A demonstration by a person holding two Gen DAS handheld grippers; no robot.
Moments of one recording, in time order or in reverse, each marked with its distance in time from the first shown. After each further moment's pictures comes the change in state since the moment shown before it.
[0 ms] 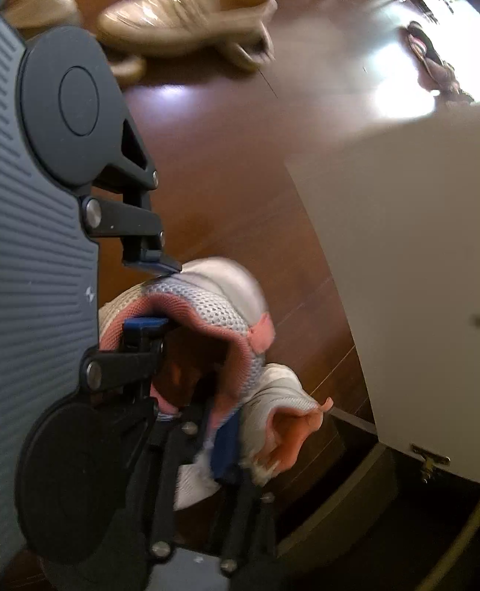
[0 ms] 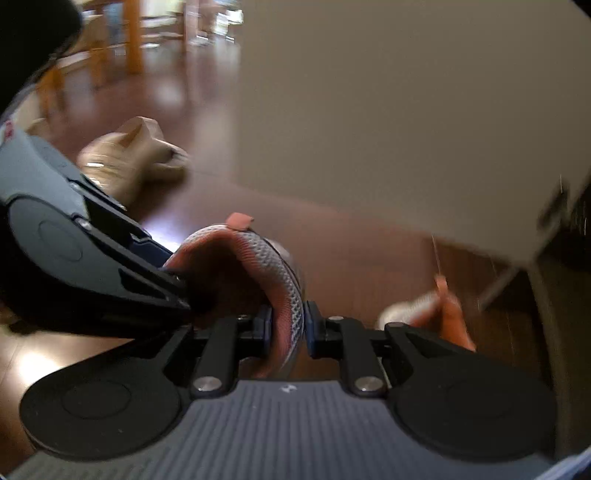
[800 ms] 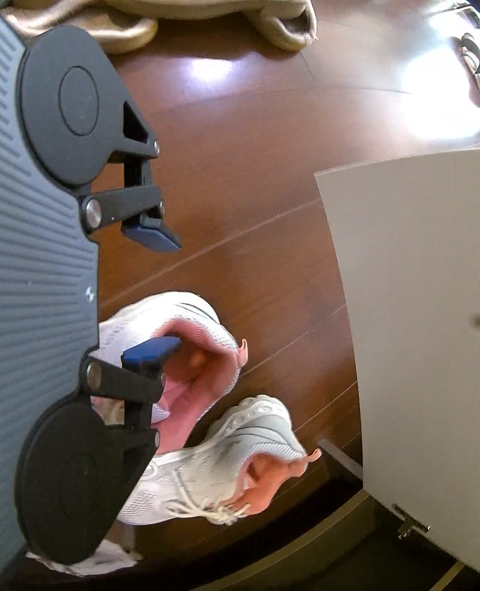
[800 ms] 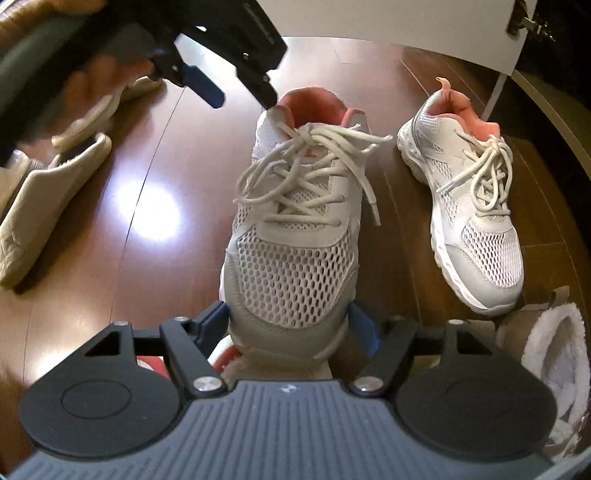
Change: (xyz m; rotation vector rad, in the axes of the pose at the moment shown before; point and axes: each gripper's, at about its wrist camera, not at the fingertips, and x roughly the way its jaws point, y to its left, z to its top) left arm 0.030 0.030 -0.004 -0.113 0.037 -0.063; right arm -0.037 0.067 -0.120 0.186 0.195 -0.050
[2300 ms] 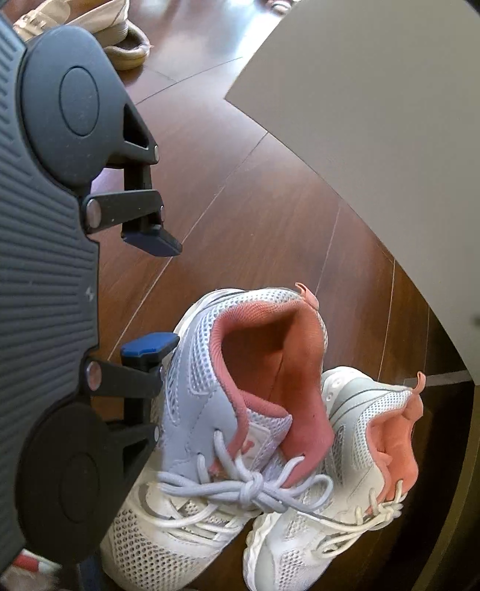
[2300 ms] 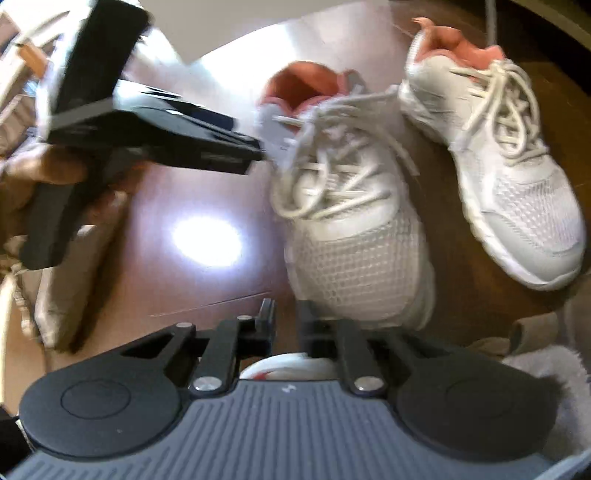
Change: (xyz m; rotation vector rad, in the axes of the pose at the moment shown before) left arm 0.047 -0.048 -0.030 0.648 -0.110 0.221; right arm 0.039 -0.048 0.005 0.263 0.004 0.231
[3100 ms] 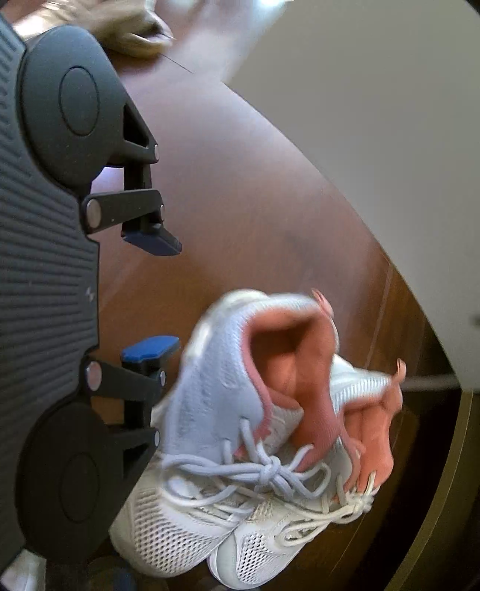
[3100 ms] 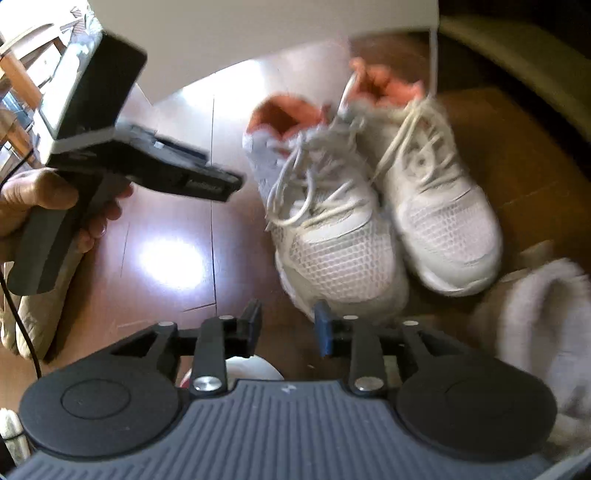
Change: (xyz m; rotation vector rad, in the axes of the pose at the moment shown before) left arm -0.015 -0.009 0.009 -0.162 0.058 0.007; right arm -0.063 0.005 -0.023 -0.026 -0.101 -0.129
